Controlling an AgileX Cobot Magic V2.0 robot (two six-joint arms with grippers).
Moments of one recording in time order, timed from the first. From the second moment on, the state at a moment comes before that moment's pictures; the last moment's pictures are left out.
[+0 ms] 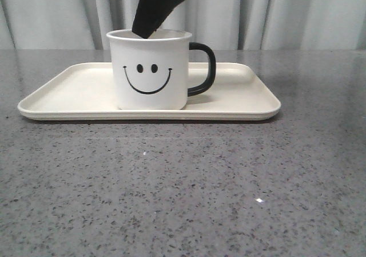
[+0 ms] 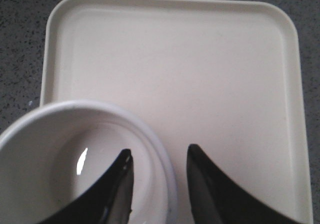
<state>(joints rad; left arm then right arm) 0.01 0.99 -1.57 -0.05 1.29 0.14 0.54 2.06 -2.09 0.48 1.24 -1.10</state>
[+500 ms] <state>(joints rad) 0.01 0.99 -1.57 -0.05 1.29 0.14 0.54 2.06 -2.24 0.48 1.25 -0.99</state>
